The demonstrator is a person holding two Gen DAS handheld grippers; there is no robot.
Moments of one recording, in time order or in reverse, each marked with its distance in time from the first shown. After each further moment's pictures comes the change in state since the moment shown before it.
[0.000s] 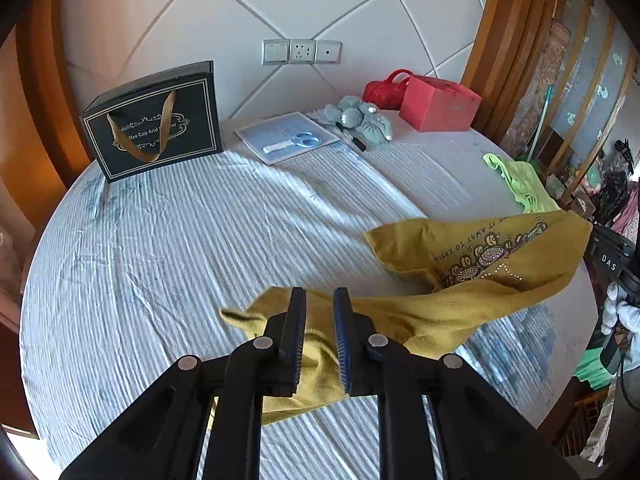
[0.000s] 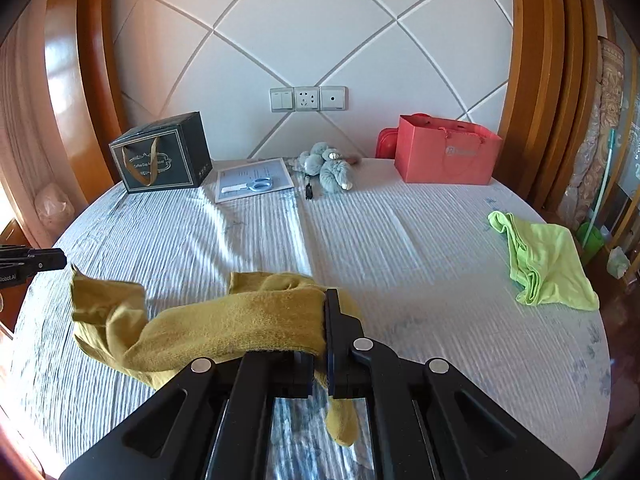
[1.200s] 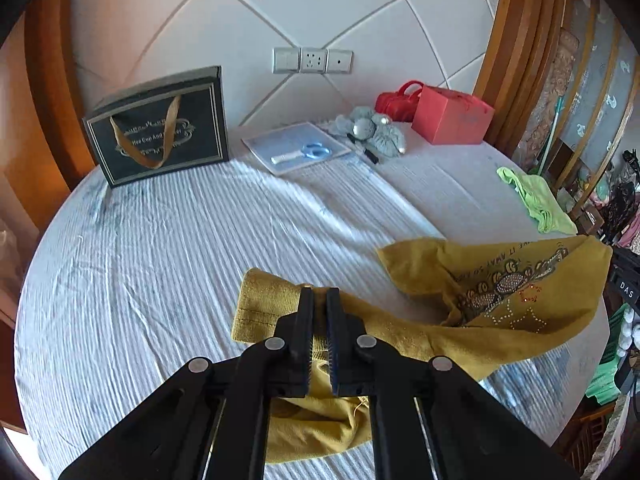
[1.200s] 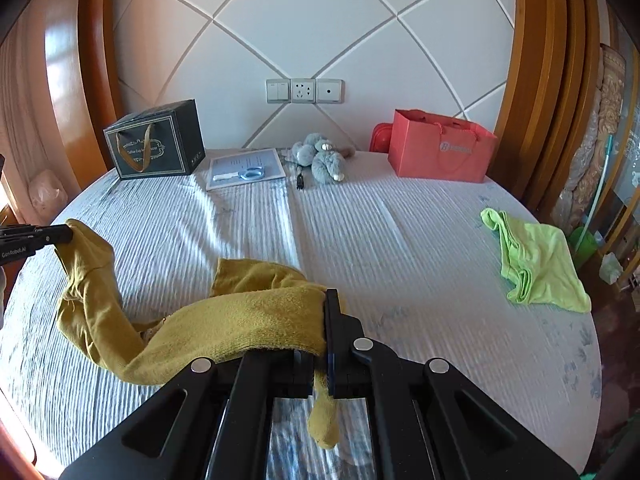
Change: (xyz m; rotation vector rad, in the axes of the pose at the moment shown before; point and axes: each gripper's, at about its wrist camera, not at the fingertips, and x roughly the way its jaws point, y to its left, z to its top) left arm 0.001 0.009 0.025 -0.038 -0.119 0.036; right arm 0.000 -0.007 0.004 -0.046 -0.018 -0.039
